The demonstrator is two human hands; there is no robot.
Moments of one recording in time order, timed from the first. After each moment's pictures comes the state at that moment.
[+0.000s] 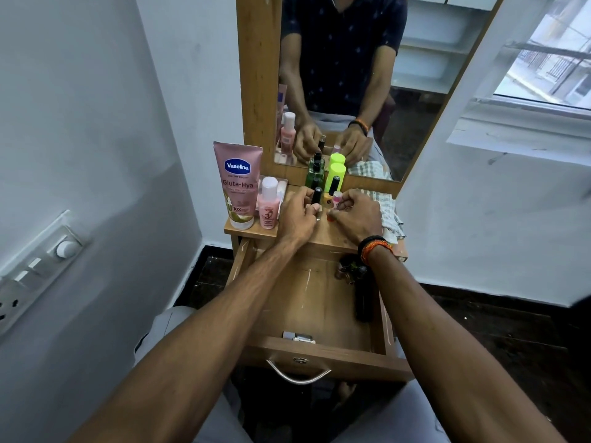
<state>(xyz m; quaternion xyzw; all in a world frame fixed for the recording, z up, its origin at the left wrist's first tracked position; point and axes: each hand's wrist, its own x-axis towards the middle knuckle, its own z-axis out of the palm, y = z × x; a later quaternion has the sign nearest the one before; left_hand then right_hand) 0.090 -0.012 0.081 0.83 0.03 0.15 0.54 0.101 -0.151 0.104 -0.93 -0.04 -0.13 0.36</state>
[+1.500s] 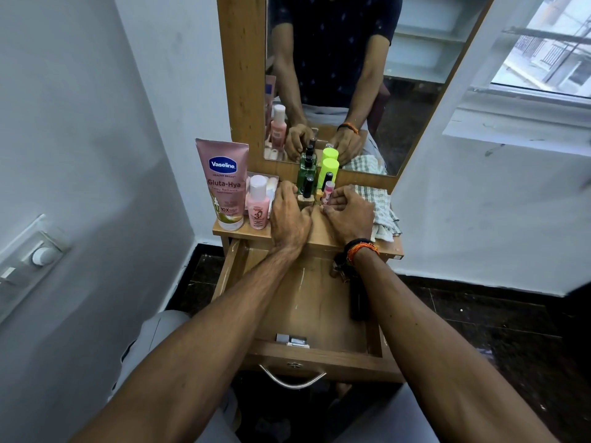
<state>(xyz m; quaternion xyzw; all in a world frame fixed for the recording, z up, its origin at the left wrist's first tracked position) 0.101 -0.025 0.064 0.86 0.07 0.26 0.43 0.113 -0.148 0.079 -0.90 -0.01 -0.19 0.40</state>
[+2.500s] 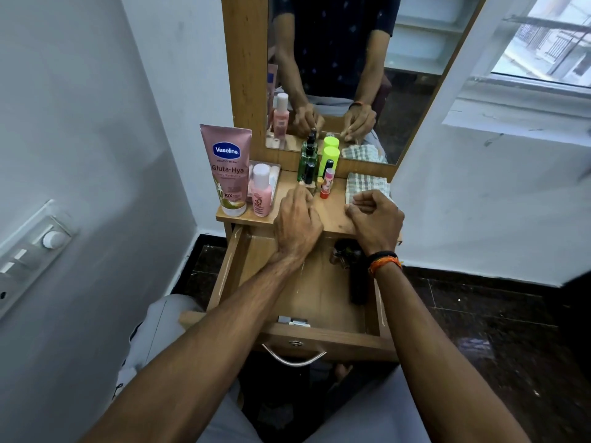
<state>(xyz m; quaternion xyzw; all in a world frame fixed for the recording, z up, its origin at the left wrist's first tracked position) 0.059 -0.034 0.058 0.88 0.01 0.29 0.38 0.057 -0.178 0.090 -0.87 0.03 -0.26 0.42</state>
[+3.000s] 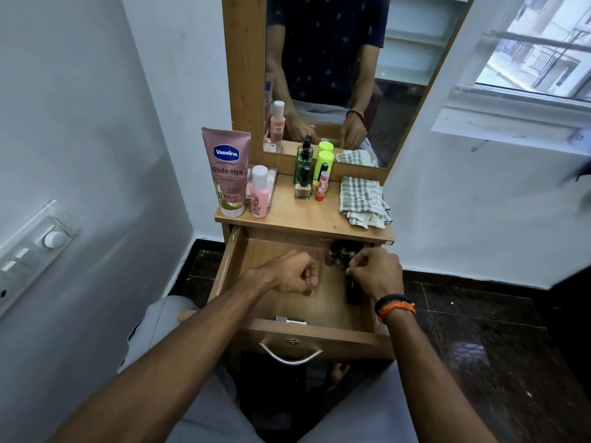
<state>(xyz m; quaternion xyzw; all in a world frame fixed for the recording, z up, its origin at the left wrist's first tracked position) 0.014 -0.001 0.034 0.90 -0.24 -0.22 0.31 -0.010 -0.209 0.055 -0.96 0.07 -0.03 0.28</state>
